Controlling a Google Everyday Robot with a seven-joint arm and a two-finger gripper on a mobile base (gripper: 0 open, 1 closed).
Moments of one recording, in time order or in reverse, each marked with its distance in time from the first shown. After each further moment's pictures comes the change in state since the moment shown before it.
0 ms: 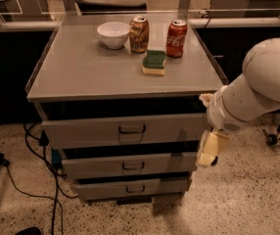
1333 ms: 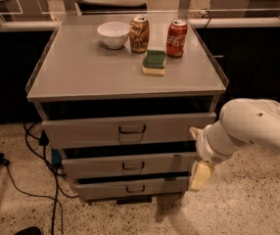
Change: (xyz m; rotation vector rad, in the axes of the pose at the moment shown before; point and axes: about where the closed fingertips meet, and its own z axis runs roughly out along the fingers) arm 0.039 0.036 0.128 -0.087 -0.009 -0.018
